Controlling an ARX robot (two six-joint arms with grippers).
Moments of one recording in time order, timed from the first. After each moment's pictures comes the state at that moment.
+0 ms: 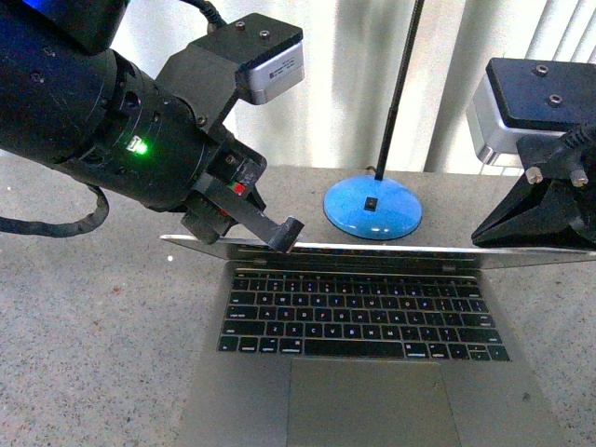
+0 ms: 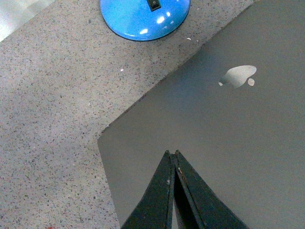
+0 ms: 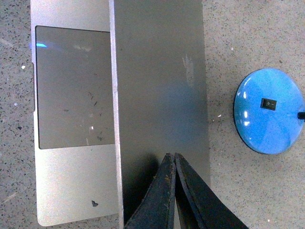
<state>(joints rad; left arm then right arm) -0.42 1.71 1.00 -0.03 0.14 0.34 0.15 1.67 1.05 -0.47 -0.49 -1.35</state>
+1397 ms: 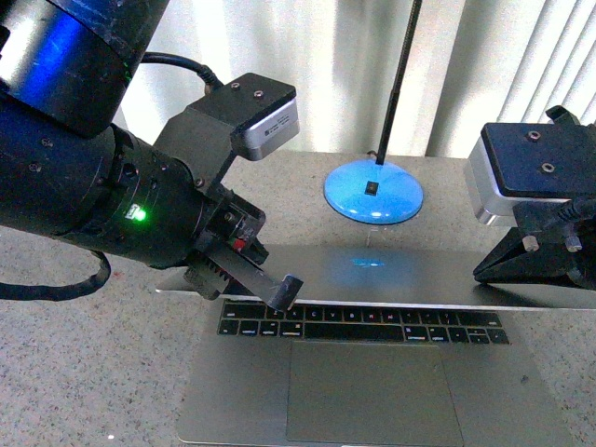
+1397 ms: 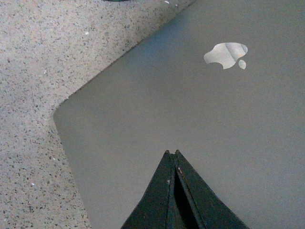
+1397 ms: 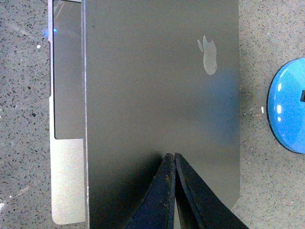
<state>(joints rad) -0.43 1.74 0.91 0.03 0.20 0.27 0.14 1.70 0.97 -0.42 -0.47 -1.39</state>
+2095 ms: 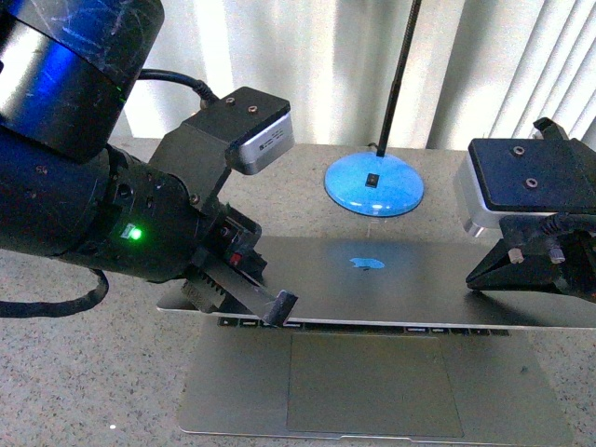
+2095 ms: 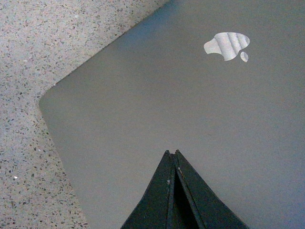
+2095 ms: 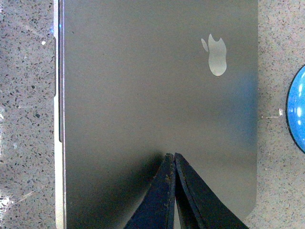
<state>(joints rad) -0.42 1.76 0.86 0.08 0.22 0.26 0.15 1.74 0.96 -0.40 -0.47 -1.39</state>
